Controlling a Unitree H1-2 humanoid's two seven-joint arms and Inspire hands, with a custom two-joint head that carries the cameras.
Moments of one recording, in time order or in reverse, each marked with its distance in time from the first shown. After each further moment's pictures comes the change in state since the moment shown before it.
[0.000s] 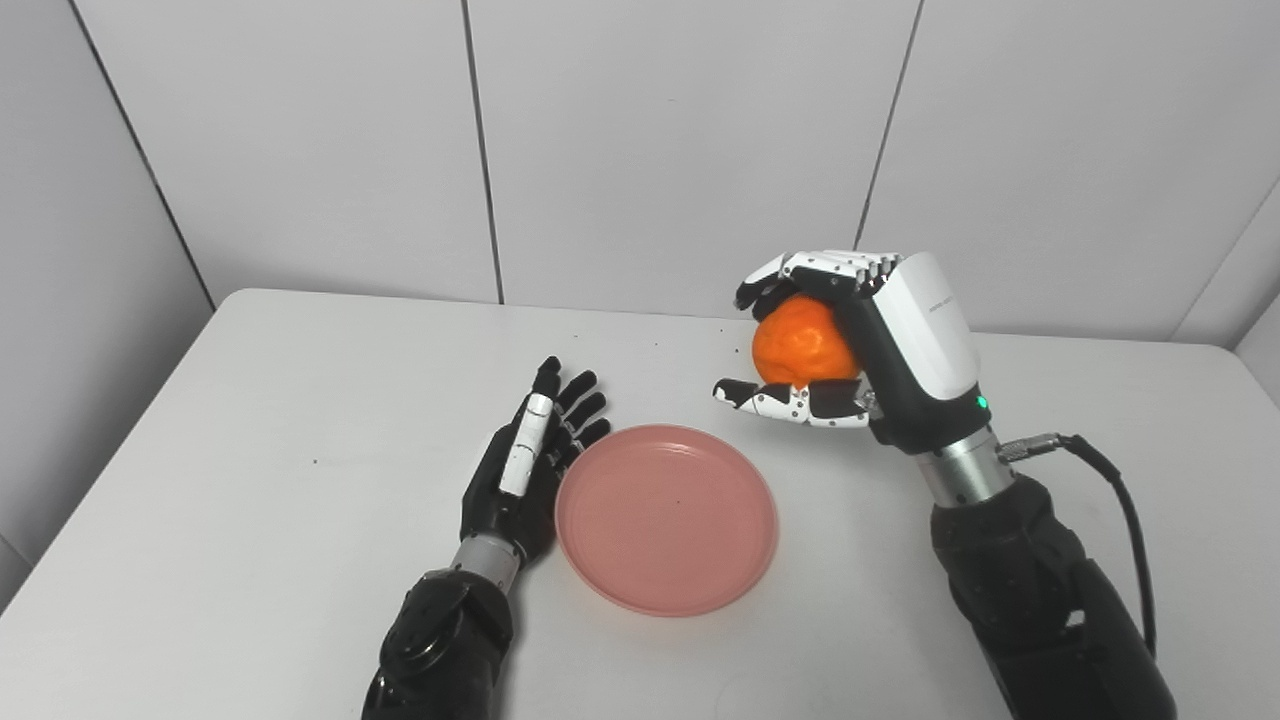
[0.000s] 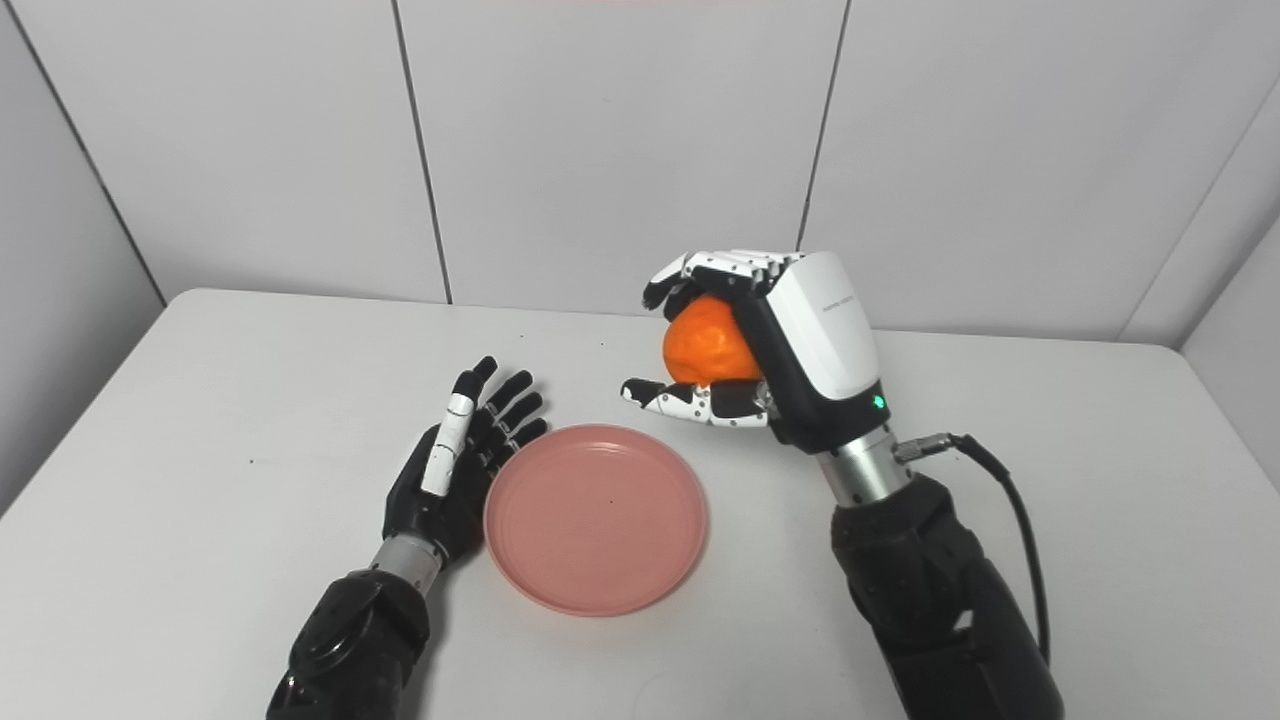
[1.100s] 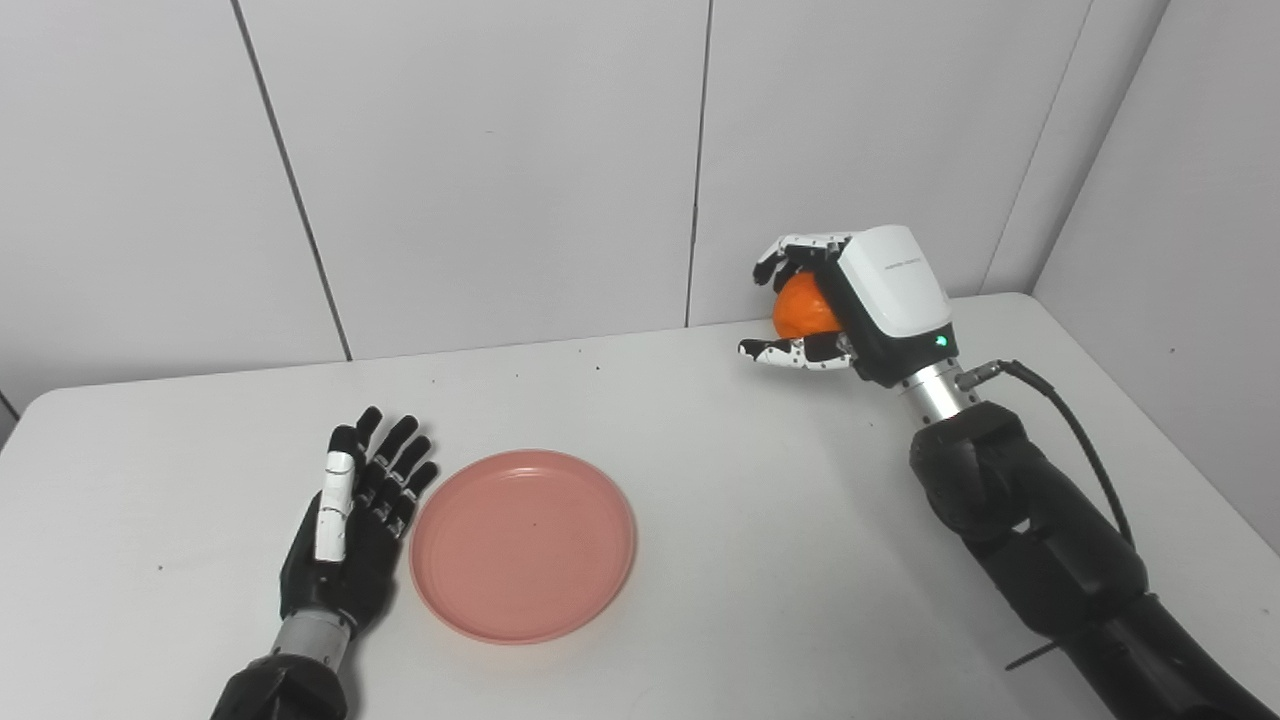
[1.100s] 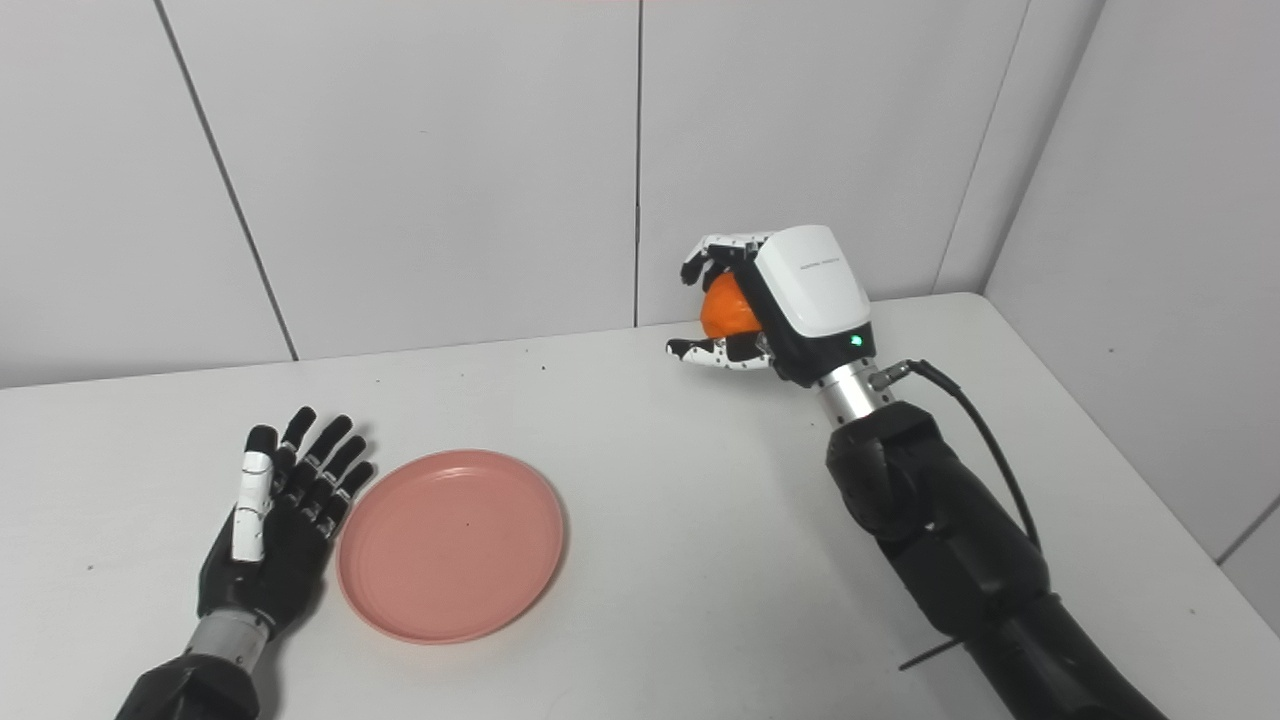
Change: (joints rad) left arm -0.011 0.101 0.041 0.009 -0.069 0.025 -0.067; right arm -0.069 -0.270 -0.033 0.159 -0.034 0.148 -0.148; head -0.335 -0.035
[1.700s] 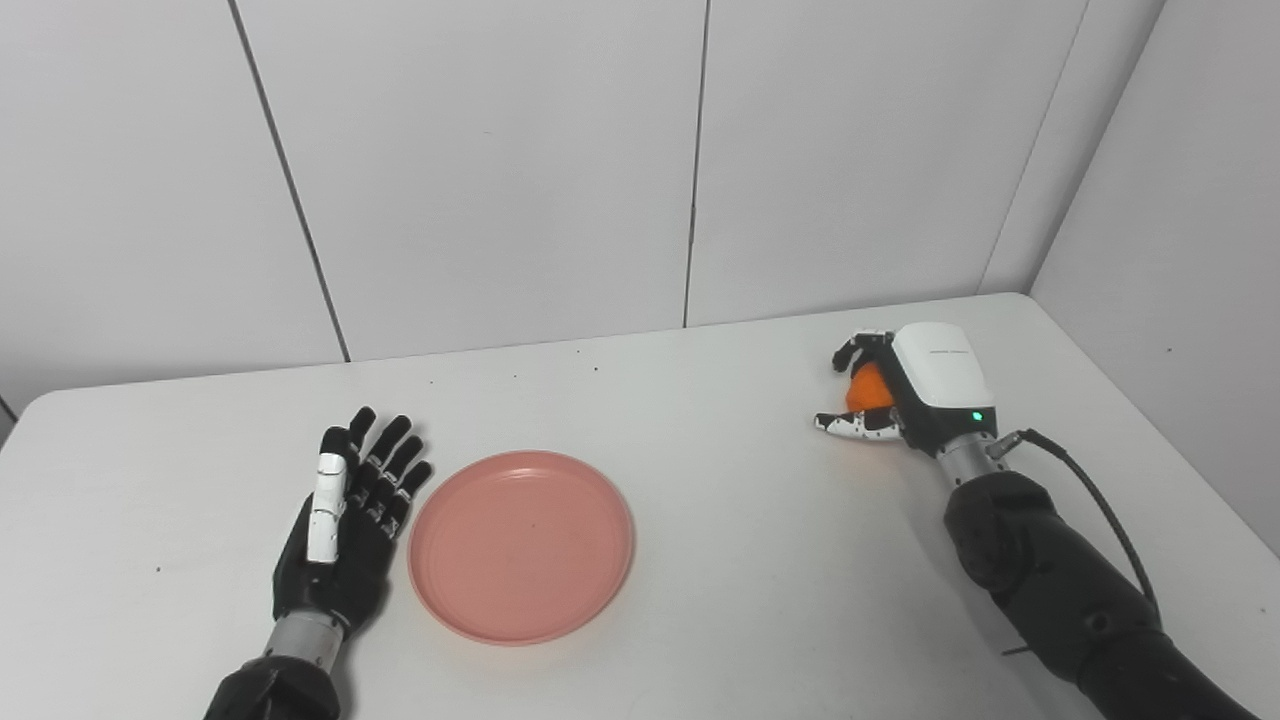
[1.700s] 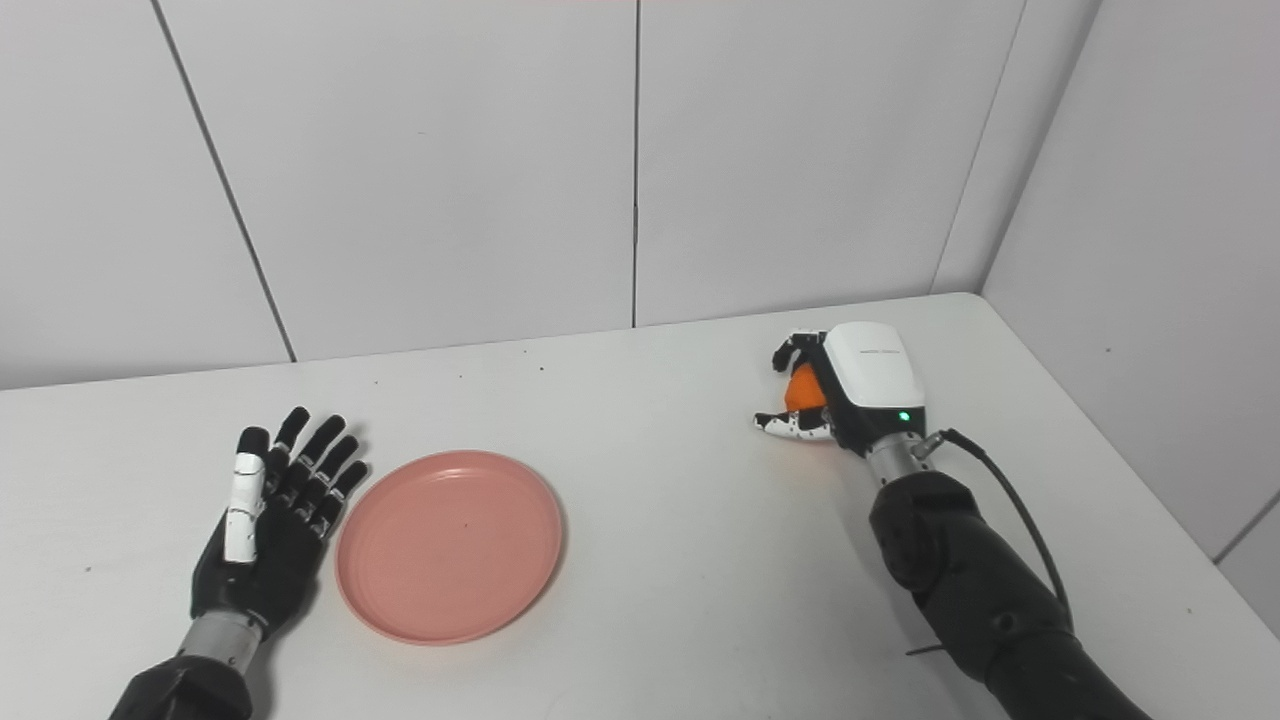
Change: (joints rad) left arm -0.006 0.014 0.018 0.023 -0.018 -0.005 -0.025; right arm 0.047 -0.031 0.015 0.447 -0.019 0.039 -0.188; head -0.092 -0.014
